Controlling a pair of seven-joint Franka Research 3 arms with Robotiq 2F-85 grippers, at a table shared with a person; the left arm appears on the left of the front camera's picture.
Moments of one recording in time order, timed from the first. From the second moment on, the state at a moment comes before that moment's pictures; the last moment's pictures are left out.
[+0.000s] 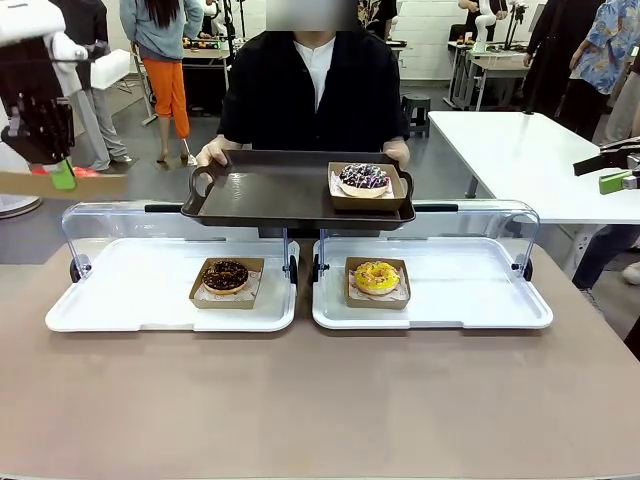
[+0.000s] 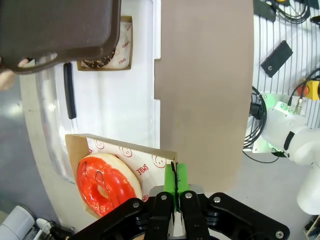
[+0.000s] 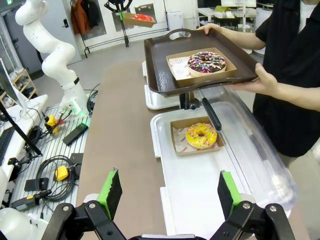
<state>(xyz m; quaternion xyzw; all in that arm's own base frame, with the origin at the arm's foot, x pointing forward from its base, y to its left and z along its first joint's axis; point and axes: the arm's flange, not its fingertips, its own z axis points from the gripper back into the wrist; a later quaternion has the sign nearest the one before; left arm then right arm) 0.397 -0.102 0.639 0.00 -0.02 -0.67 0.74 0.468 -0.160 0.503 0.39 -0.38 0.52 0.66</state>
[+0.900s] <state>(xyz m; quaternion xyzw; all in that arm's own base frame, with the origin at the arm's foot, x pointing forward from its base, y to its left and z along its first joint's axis) 0.451 -0.290 0.704 0.03 -0.03 -0.72 0.69 0.468 -0.160 0.504 0.39 -0.38 0.52 0.66</state>
